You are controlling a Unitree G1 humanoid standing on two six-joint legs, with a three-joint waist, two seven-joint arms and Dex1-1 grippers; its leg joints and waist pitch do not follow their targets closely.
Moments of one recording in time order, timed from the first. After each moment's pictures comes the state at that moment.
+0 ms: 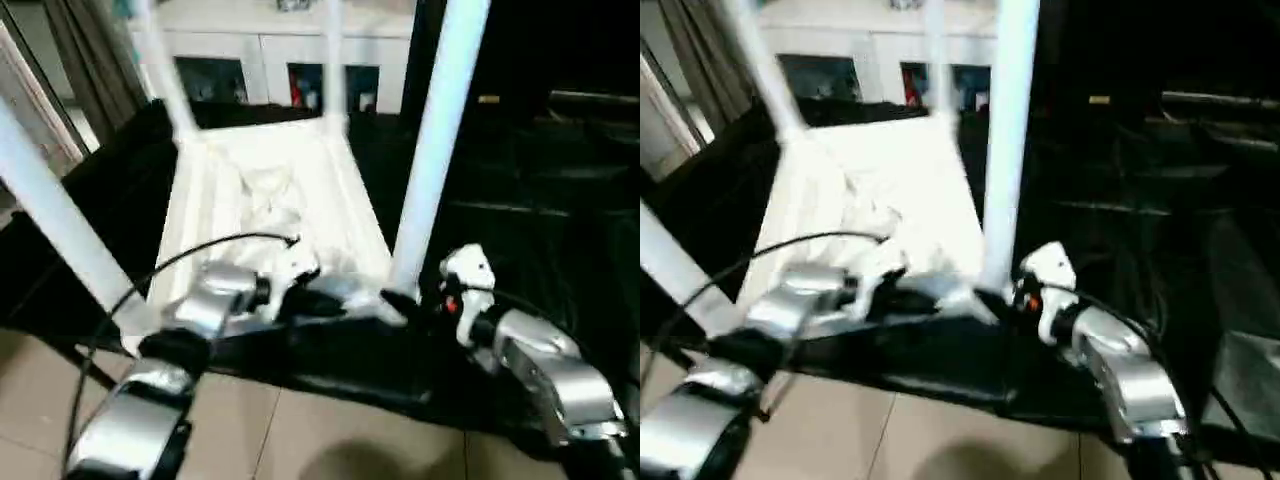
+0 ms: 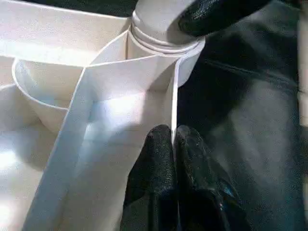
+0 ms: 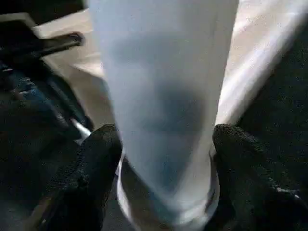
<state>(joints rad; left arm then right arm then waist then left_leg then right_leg) -0.66 0.23 -0.20 0.83 0.03 0.03 -1.31 -0.17 -0.38 0.08 0.04 0.23 0.34 0.78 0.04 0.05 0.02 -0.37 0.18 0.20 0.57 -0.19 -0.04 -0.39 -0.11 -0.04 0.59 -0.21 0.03</state>
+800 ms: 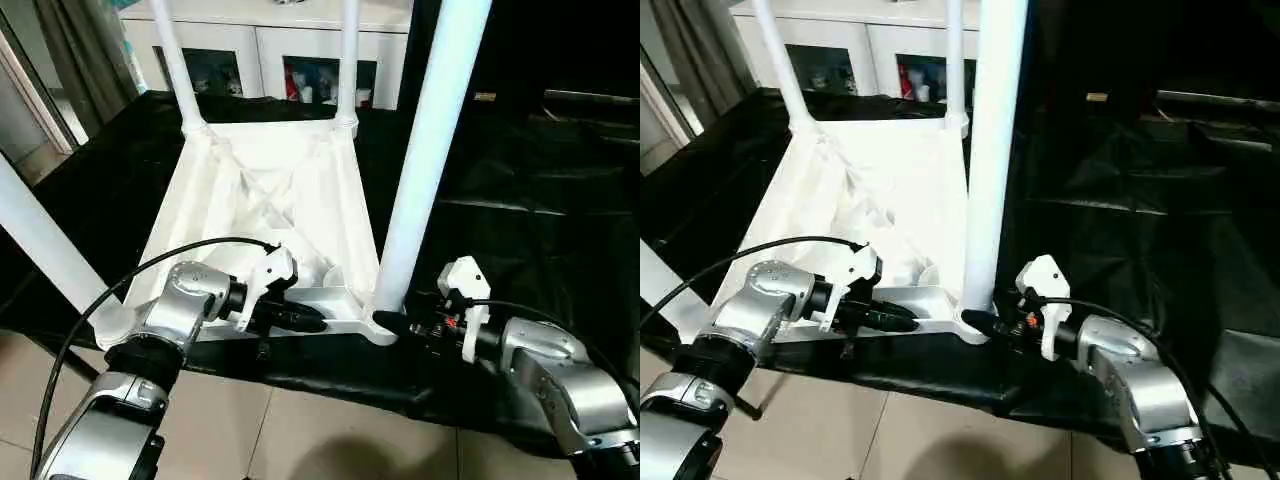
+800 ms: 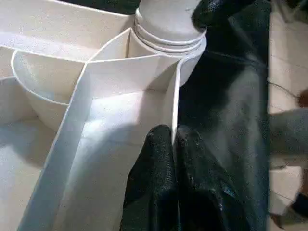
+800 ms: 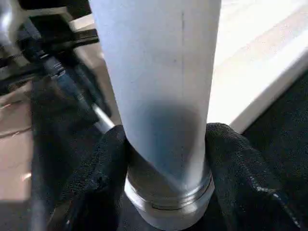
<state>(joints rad) -0.61 0.28 -0.20 0.72 0.01 0.09 -1.33 -0.14 -0.36 0.08 0.02 0.26 0.36 0.80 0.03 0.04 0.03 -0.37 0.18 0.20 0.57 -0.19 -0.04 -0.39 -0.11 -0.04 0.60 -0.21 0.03</state>
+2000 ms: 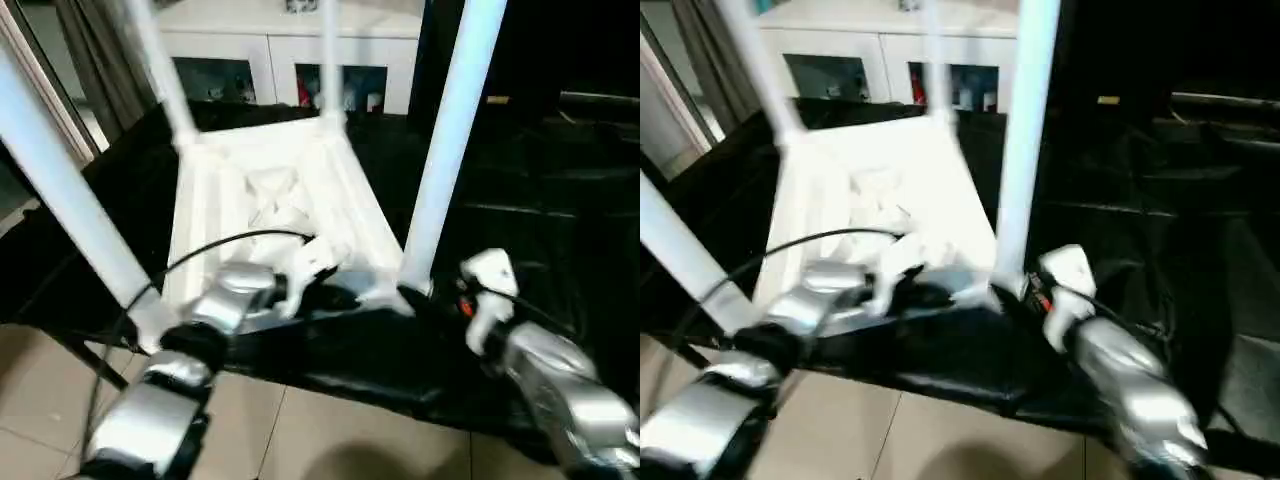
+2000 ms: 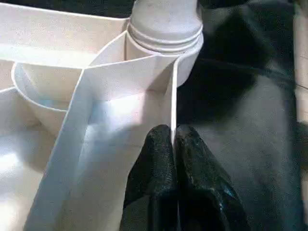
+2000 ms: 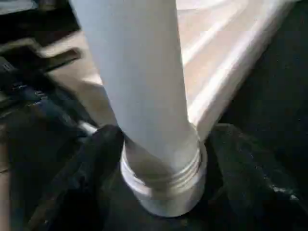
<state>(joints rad) -0.71 0.19 -0.22 0.92 0.04 -0.07 -1.31 -0.02 -0.40 -0.06 -0.08 0.38 0.41 0.77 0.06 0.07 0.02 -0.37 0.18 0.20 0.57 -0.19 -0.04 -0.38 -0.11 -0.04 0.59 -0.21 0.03</state>
